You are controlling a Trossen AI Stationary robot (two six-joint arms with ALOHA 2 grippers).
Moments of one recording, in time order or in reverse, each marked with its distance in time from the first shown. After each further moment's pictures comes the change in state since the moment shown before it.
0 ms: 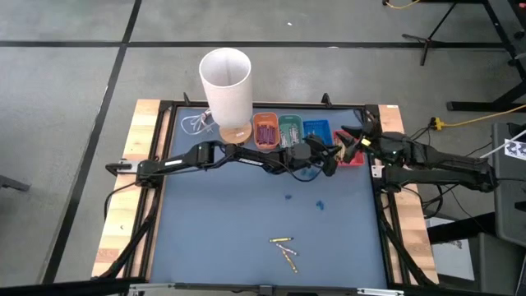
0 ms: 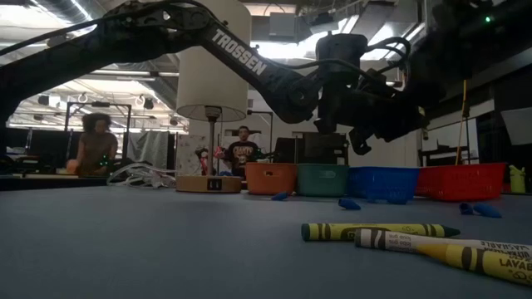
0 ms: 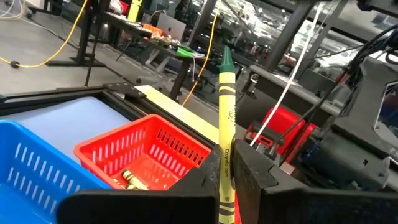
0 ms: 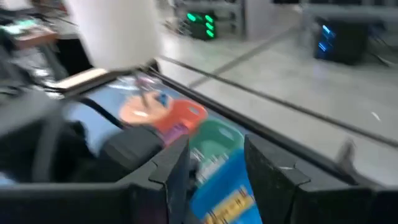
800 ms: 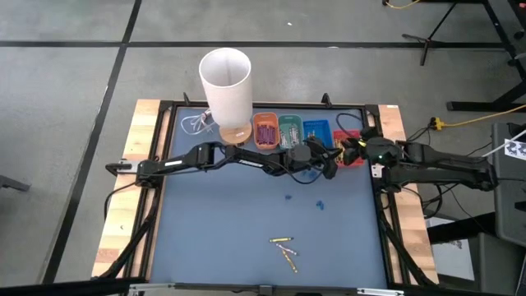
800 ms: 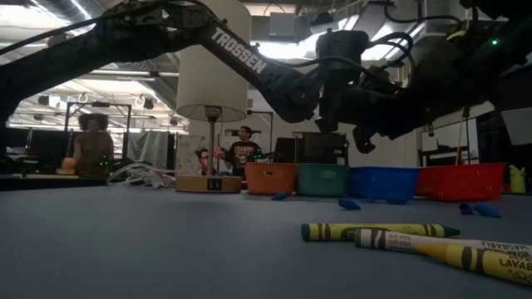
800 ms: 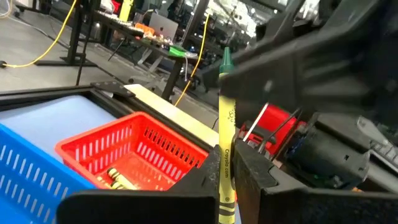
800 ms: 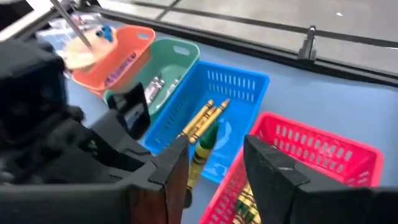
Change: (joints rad) left arm -0.013 0.000 0.000 0.012 0.016 0.001; right arm 0.000 0.034 0.000 -0.381 0.039 0.416
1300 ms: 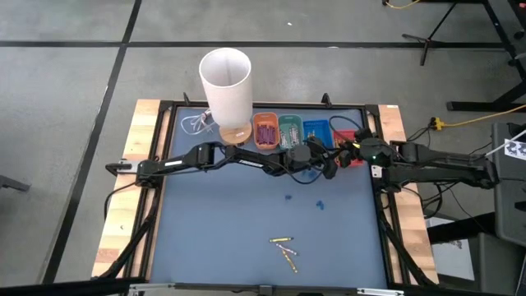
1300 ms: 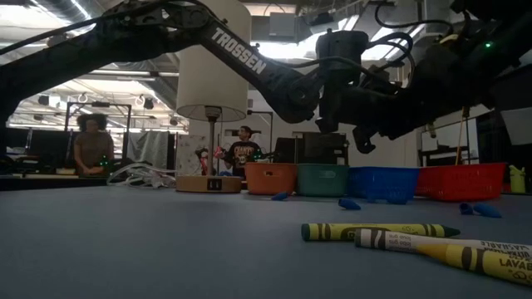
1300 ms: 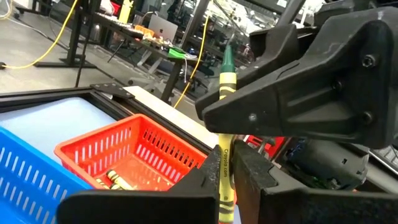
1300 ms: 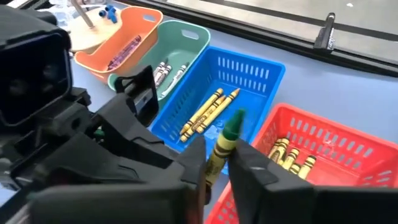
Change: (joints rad) left arm -0.003 0.000 0.000 0.011 -0.001 0.000; right arm 0.001 0.074 0.000 0.021 -0.038 -0.011
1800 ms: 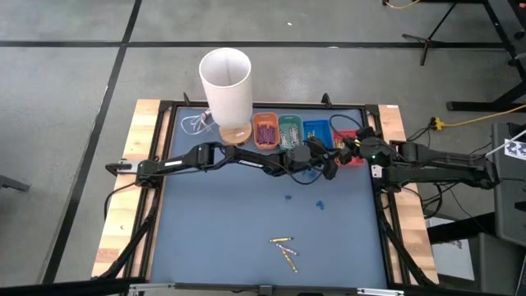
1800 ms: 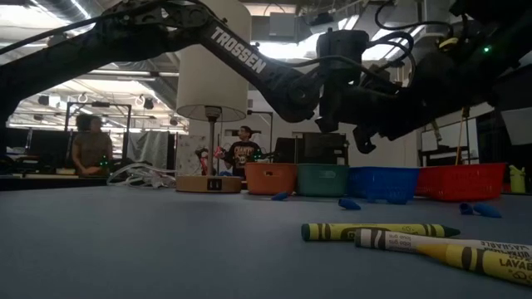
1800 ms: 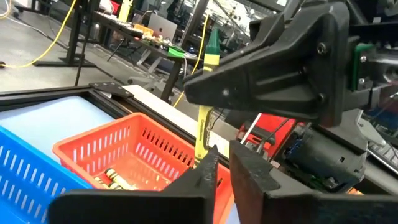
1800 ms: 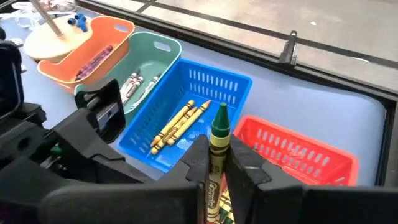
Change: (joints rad) left arm 0.000 -0.001 0.000 -0.006 0.000 0.000; right arm -0.001 0.000 0.000 -0.014 0.101 -0.026
